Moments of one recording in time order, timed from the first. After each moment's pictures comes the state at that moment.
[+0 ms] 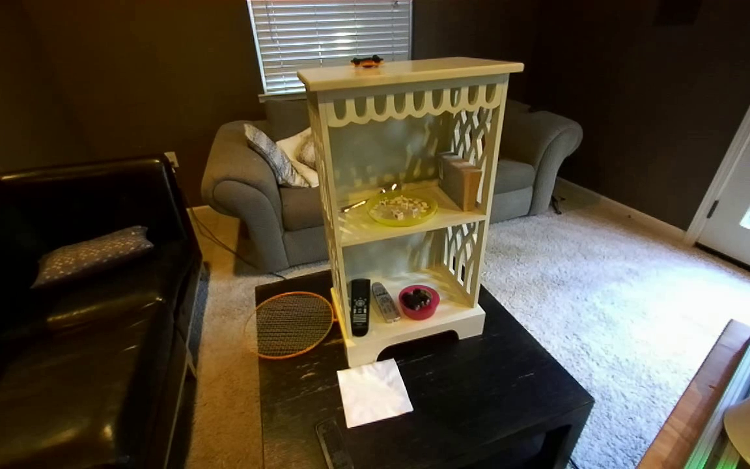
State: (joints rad) arm -0.01 -0.01 -0.23 -1.43 0.15 1.68 -1.32
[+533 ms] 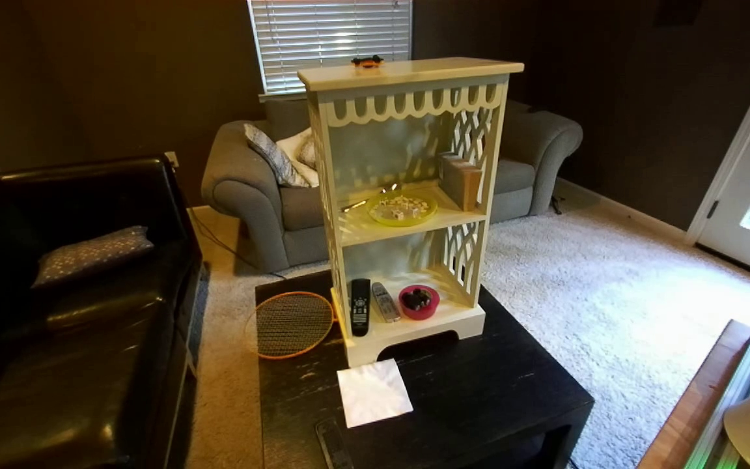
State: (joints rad) arm -0.13 0.23 -0.14 -1.20 0.47 1.68 -1.54
